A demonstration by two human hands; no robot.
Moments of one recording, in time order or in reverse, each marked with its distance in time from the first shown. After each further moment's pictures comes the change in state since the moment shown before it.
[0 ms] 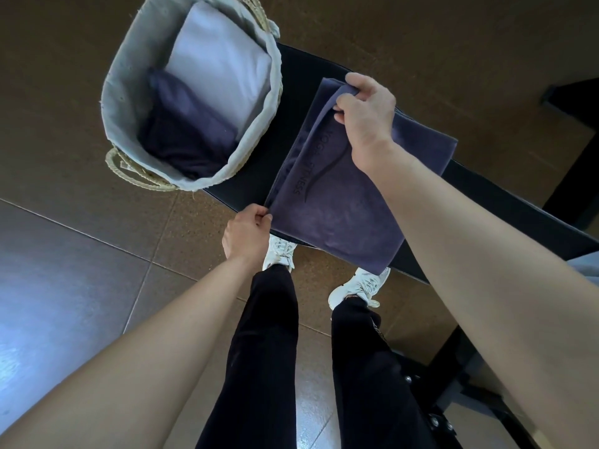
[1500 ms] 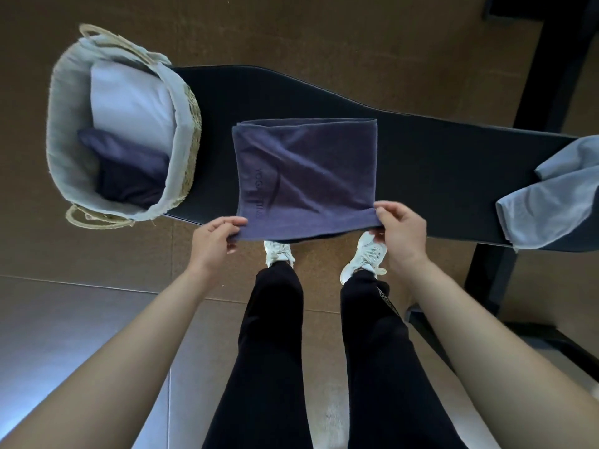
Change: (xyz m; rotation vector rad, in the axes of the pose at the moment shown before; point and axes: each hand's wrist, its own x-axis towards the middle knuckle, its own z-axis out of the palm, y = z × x) left_hand -0.039 0.033 -0.030 -0.473 -0.305 -0.058; right_hand -0.154 0.151 -0.190 0.105 0.292 0.345
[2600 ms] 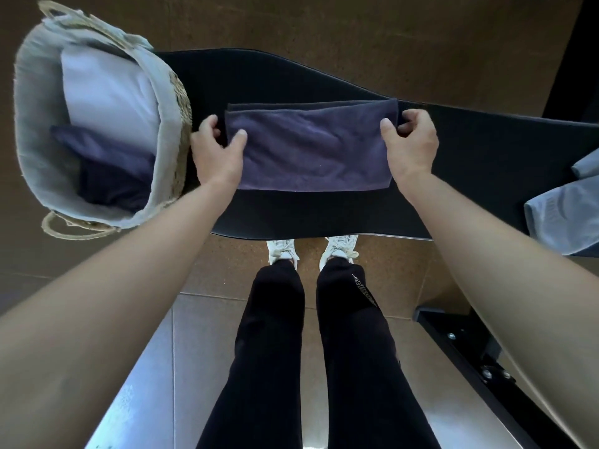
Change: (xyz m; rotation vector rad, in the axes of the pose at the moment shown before) left_hand 0.116 0.085 0.052 0.387 0.314 0.270; right_hand 0.123 -0.068 0.048 -0.368 0.170 -0.310
